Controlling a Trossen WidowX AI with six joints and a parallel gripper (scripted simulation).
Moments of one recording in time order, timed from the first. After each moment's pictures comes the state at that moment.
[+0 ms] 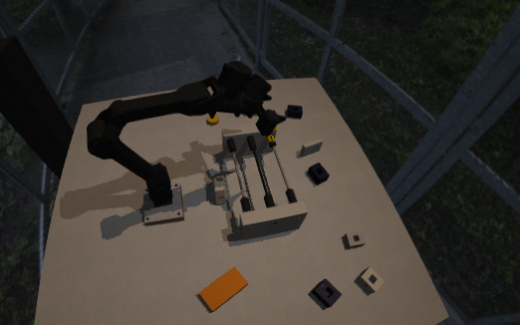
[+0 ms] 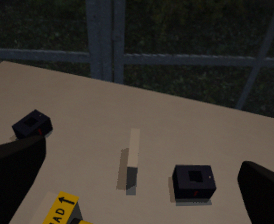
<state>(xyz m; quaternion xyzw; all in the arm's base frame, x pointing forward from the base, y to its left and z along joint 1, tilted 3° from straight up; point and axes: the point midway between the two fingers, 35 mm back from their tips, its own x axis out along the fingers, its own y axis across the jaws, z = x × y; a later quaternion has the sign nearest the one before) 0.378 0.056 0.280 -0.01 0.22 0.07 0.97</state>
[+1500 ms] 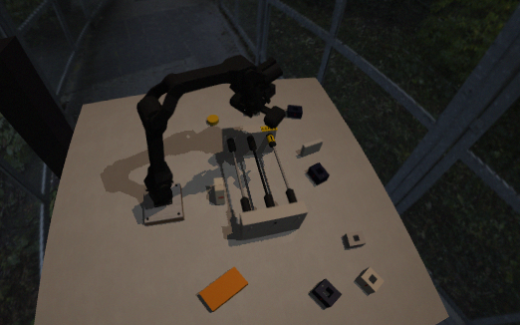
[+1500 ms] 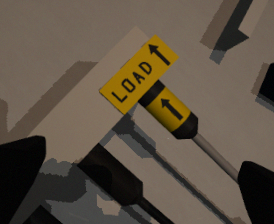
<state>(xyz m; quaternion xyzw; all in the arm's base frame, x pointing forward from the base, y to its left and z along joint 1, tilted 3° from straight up) 0.375 0.115 0.185 -0.21 0.55 0.19 0.79</state>
